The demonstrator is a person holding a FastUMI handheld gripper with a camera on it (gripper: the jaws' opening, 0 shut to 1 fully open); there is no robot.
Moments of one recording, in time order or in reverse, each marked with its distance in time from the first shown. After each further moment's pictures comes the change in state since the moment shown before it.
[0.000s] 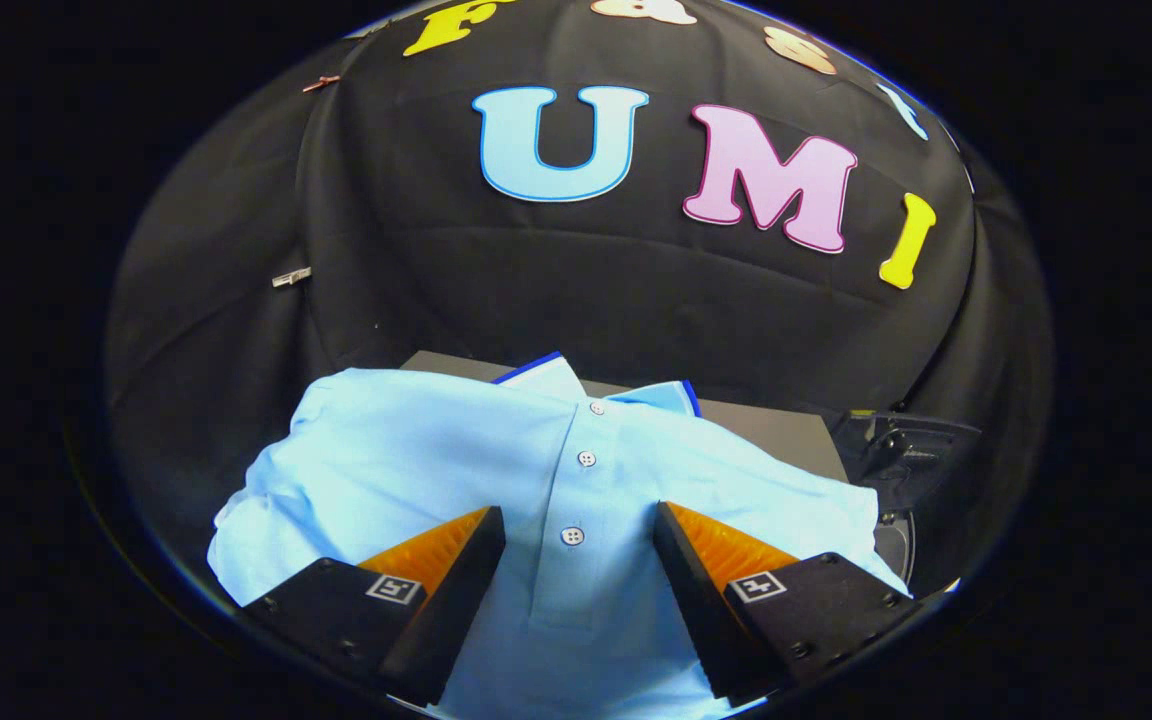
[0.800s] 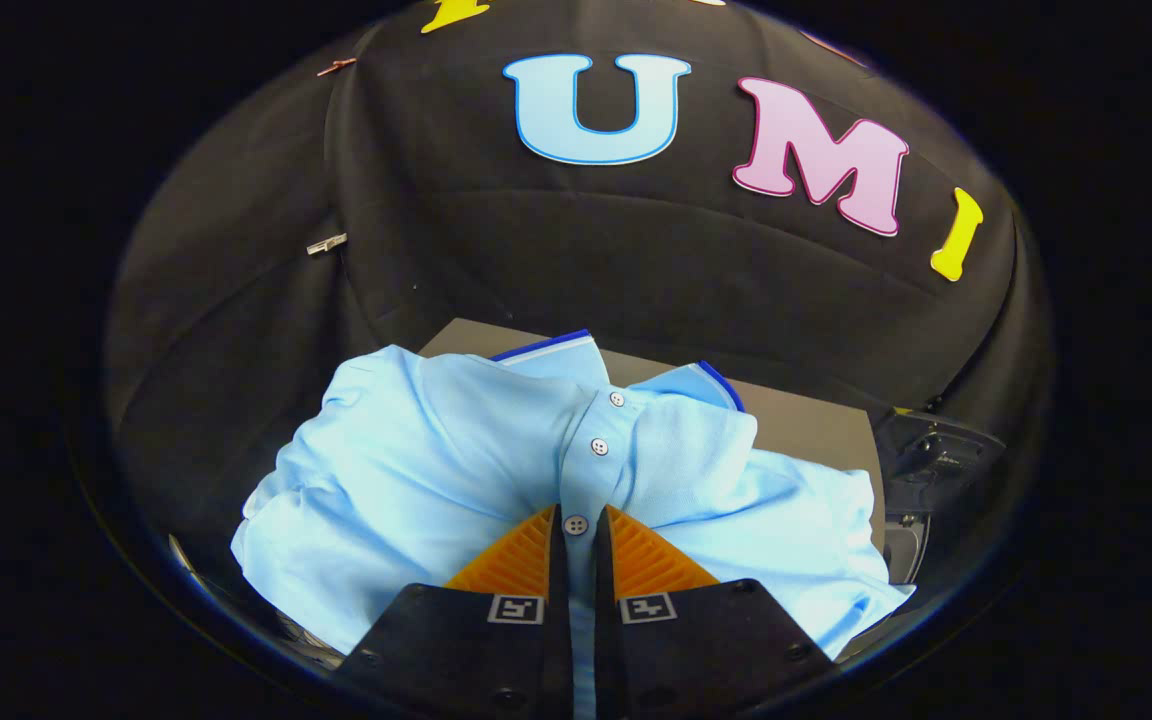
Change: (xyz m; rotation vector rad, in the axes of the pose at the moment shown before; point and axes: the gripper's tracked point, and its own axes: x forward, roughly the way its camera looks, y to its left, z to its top) arm 0.001 0.014 0.000 -0.012 0.125 0.117
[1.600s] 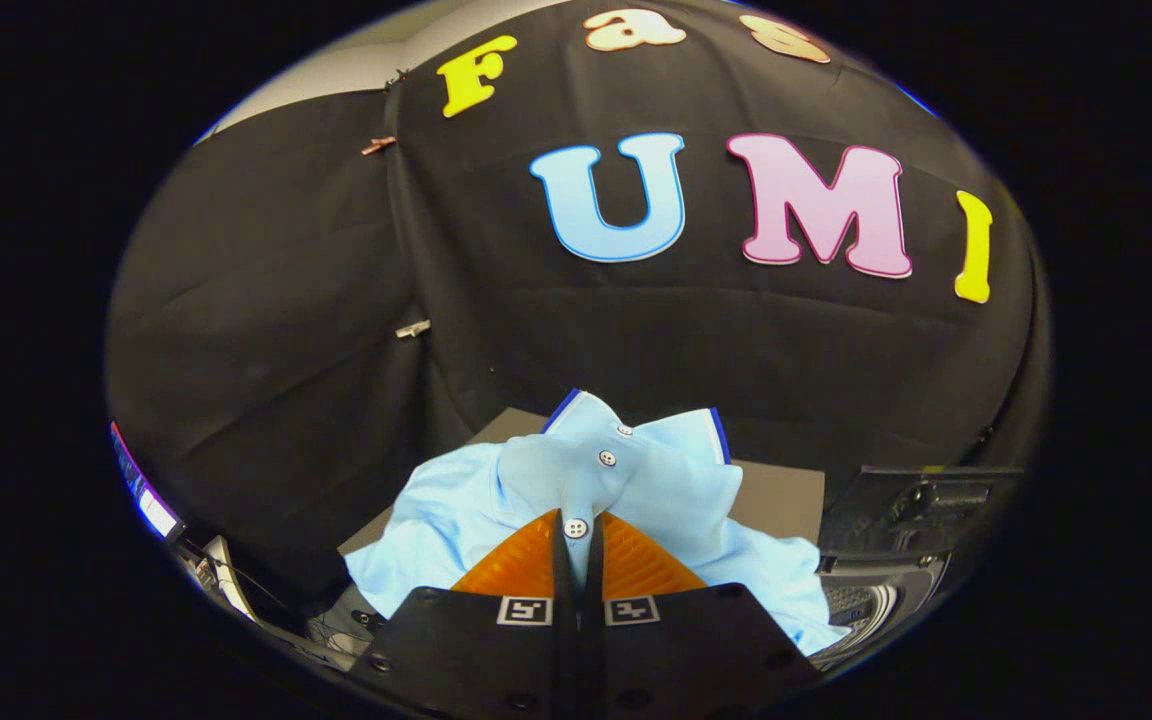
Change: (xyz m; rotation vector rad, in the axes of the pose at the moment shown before) arm -0.106 -0.059 0.063 0.033 -0.242 0.320
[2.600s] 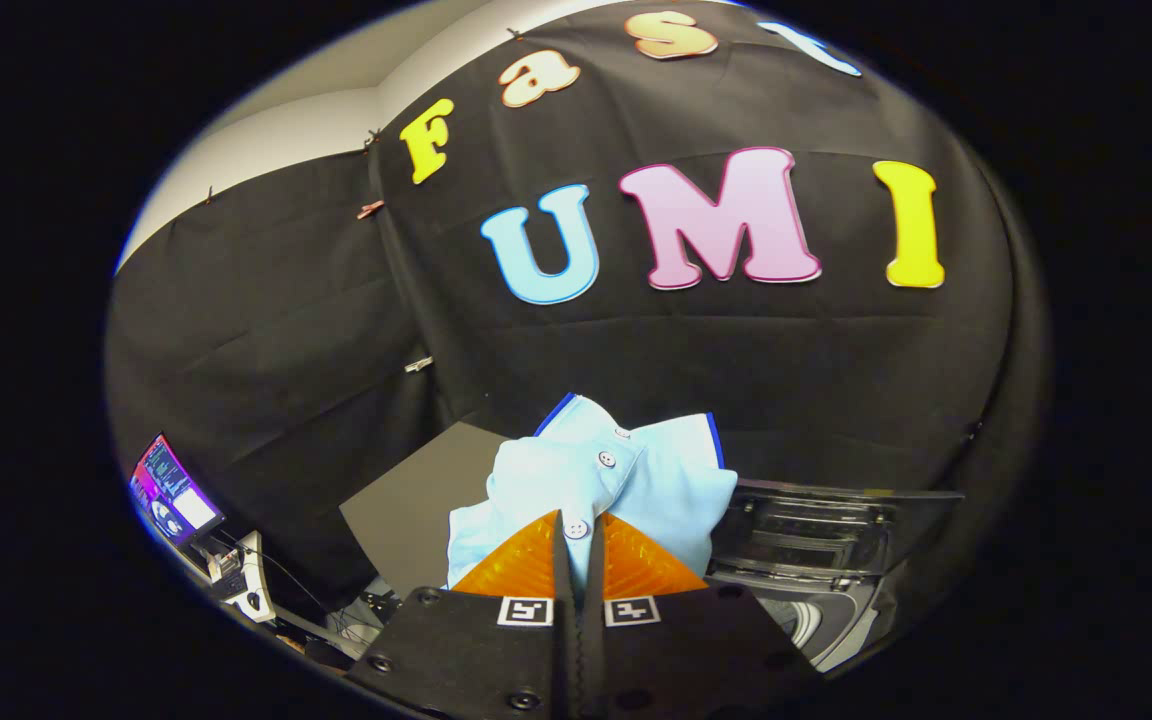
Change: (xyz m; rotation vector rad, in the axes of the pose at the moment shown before) arm -0.151 -0.226 0.023 0.082 -0.051 0.060
